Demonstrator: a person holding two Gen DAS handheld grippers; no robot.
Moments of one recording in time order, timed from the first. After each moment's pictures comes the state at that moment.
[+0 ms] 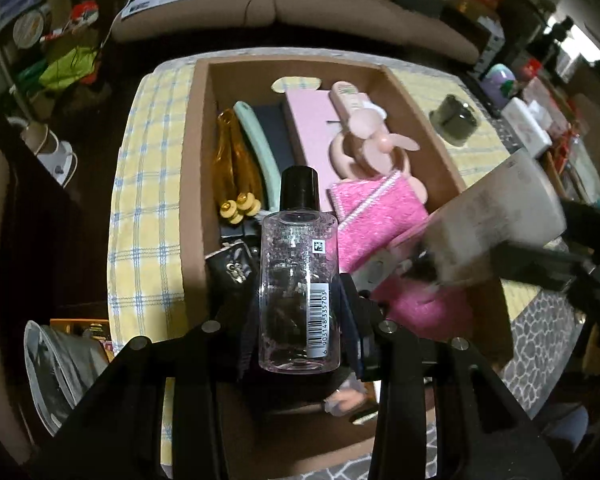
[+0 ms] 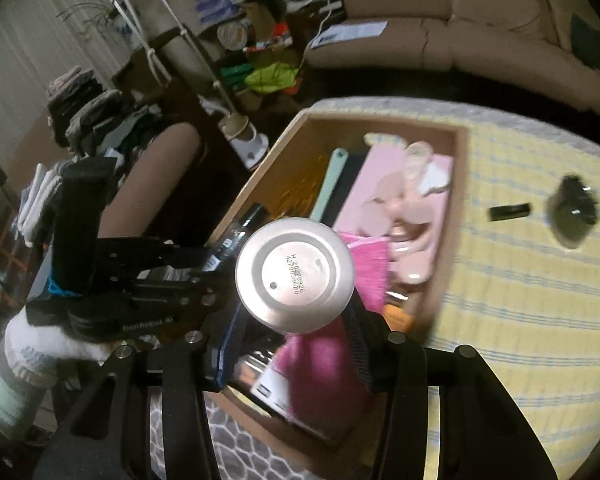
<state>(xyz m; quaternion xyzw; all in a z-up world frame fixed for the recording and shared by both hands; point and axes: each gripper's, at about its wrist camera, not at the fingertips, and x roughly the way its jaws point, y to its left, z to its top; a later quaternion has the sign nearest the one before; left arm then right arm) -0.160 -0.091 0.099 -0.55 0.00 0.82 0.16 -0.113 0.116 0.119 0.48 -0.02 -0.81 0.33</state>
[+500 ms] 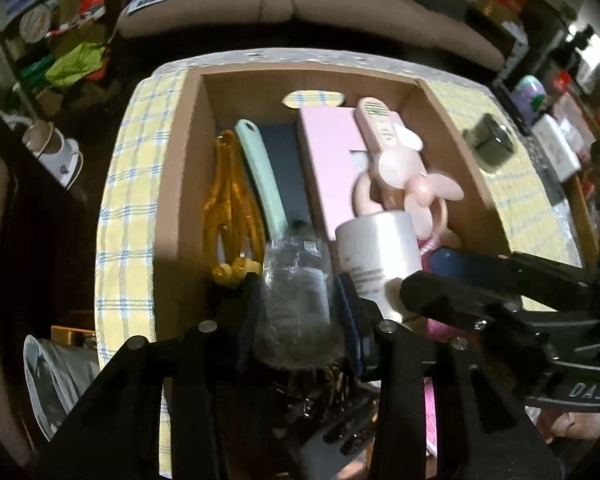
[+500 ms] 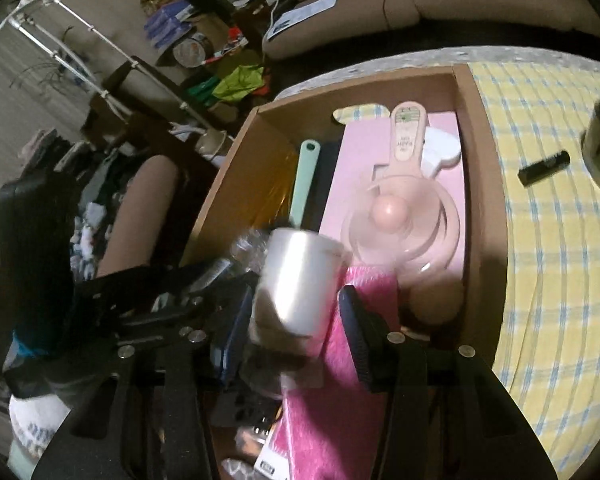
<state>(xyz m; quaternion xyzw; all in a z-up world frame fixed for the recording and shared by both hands) -0.217 -0.071 0.079 -0.55 0.00 0.82 0.12 -0.178 0.110 0.064 0.52 -0.13 -0.79 0.29</state>
